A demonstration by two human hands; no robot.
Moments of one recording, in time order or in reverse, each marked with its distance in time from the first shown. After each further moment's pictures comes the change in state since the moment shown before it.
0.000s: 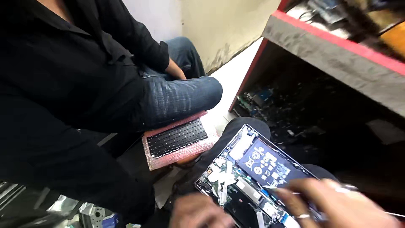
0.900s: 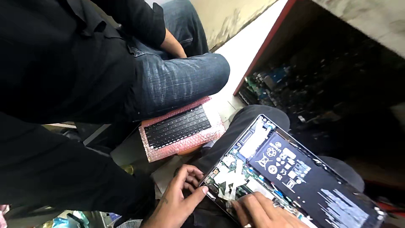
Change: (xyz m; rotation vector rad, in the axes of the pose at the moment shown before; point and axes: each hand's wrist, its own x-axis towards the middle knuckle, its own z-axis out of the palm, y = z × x) left_hand 0.004 -0.050 -0.023 -0.247 -0.114 -0.611; right_hand -0.007 -0.053 0.080 -0.095 -0.065 0.070
